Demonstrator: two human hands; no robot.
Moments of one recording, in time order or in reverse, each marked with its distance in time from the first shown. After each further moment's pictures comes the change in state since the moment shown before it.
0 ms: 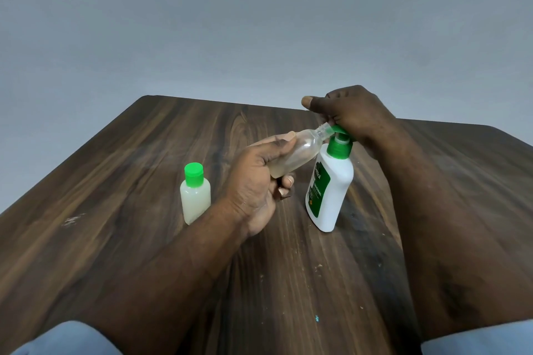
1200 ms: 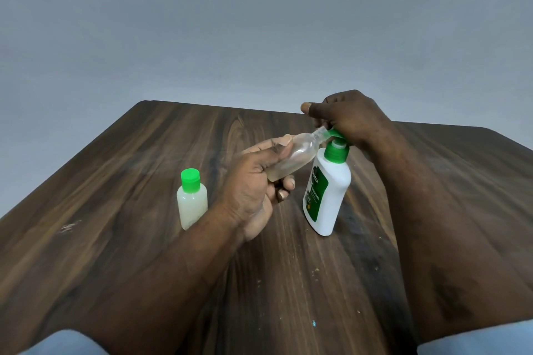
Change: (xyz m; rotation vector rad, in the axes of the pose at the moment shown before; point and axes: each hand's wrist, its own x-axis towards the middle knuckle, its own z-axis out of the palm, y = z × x) left_hand 0.000 0.000 -0.001 0.028 0.000 0.041; right_hand -0.007 -0.007 -0.003 -0.045 -0.017 0.016
